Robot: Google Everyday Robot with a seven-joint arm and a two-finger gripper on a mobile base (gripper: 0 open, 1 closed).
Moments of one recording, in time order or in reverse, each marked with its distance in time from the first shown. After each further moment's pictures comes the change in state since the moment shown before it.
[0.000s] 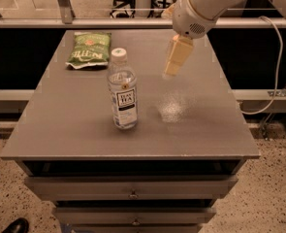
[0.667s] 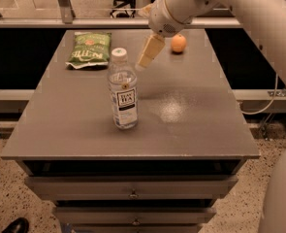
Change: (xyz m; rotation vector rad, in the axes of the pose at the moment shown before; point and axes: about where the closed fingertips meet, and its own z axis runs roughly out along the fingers) arm -0.042 -0.048 0.065 0.011 -0.202 0.011
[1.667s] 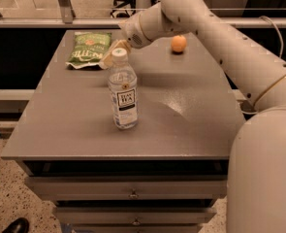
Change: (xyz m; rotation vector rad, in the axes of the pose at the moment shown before) arm -0.040 -0.024 0.100 -0.001 -0.263 0.292
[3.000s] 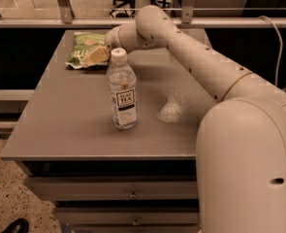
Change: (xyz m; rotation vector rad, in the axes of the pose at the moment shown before) arm 0.003 -0.022 0.091 0.059 -0.069 0.177
